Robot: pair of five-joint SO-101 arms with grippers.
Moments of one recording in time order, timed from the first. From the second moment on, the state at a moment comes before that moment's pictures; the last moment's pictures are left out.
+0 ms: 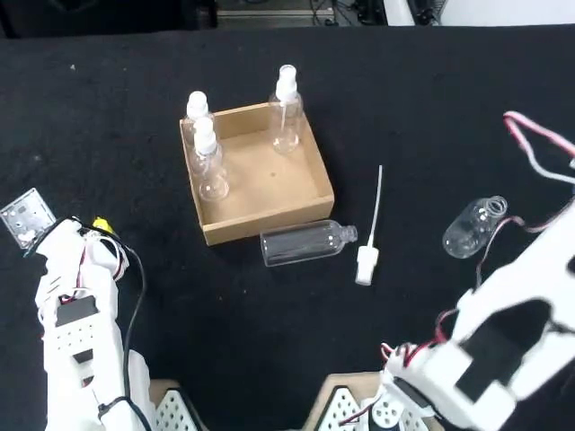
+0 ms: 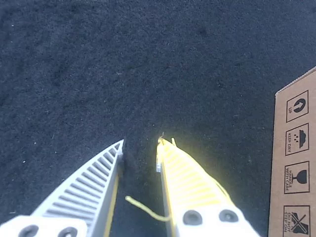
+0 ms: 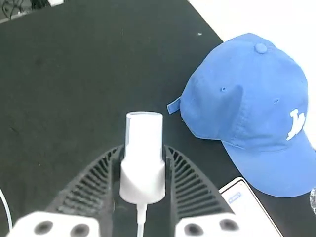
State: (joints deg) left arm -26.1 -57.9 85.2 16.1 14.8; right arm 44.0 -8.0 -26.9 84.3 11.9
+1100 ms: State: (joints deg) left arm -26.1 -57.9 85.2 16.1 14.8; right arm 36.1 -34.8 41.7 9.0 1.9
